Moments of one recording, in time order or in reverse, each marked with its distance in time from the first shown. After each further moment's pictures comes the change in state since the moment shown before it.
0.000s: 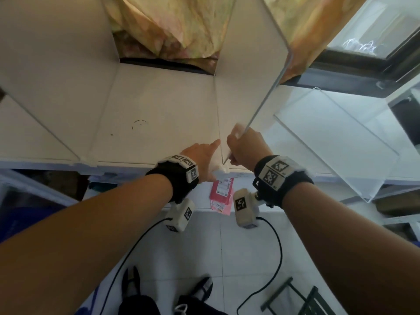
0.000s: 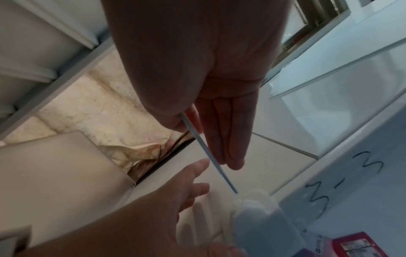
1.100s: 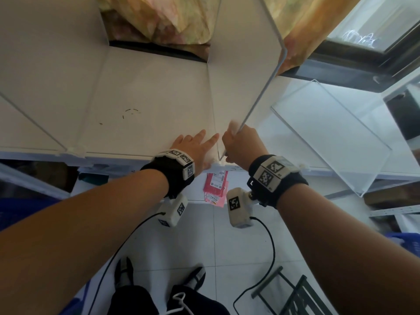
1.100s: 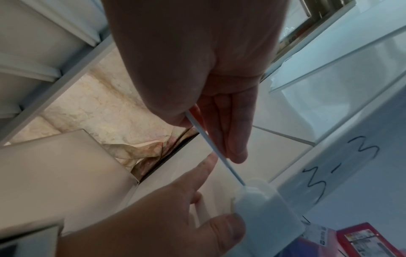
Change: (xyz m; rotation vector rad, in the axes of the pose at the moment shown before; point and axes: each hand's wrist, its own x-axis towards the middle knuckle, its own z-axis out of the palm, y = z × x) left_hand 0.006 -0.007 0.013 0.154 0.028 -0.005; right_hand -0.003 0.008 0.010 -0.029 0.037 -0.071
